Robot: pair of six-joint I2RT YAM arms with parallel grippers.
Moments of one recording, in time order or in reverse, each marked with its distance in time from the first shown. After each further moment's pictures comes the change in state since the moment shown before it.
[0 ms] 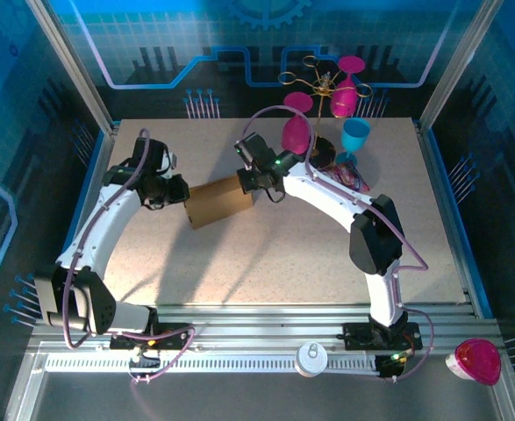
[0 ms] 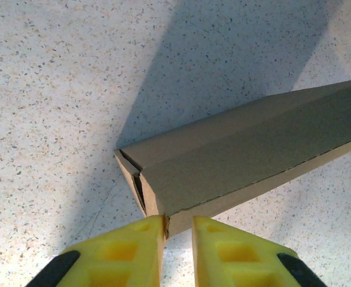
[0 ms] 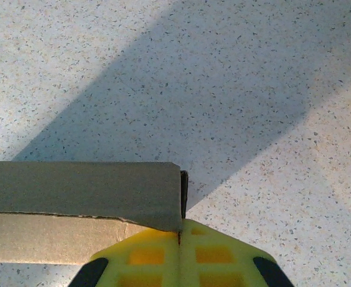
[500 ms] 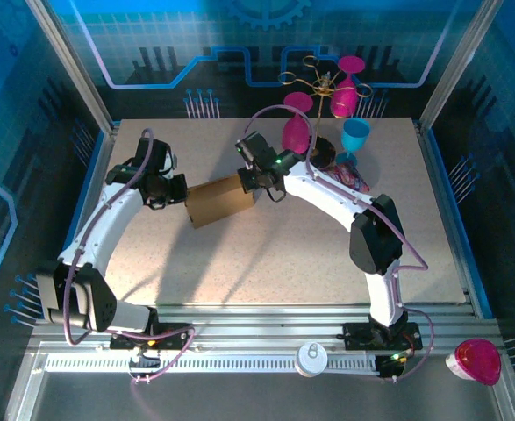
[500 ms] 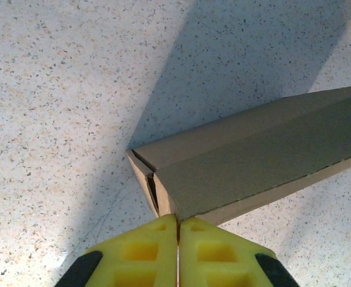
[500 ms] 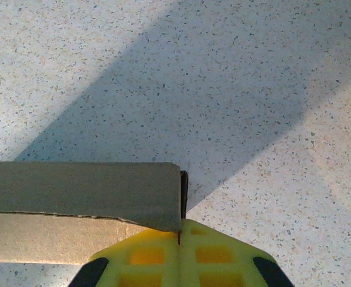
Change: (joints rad) left arm -0.010 0.016 0.000 0.004 -0.042 -0.008; right arm -0.004 0.001 0.003 -0.002 0.000 0.000
